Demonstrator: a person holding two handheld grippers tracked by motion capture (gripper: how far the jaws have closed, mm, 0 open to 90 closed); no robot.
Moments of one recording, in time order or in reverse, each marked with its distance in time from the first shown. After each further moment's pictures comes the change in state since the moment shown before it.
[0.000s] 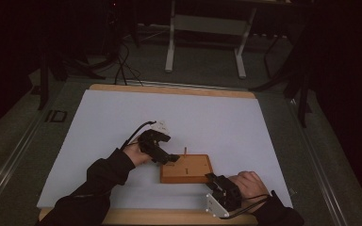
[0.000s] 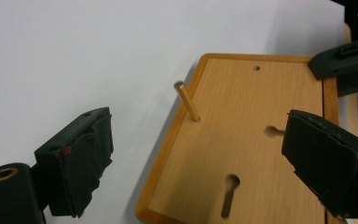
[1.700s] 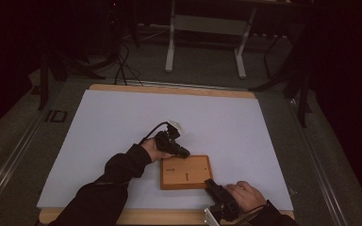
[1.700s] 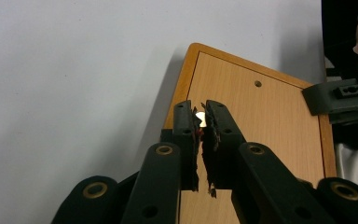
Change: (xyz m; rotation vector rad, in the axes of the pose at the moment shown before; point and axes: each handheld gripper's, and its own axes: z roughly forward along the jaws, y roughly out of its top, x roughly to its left) left arm 0.017 0.018 0.064 0.138 -0.220 -0.078; right arm 0.051 -0.003 0.011 0.026 -0.177 -0.156
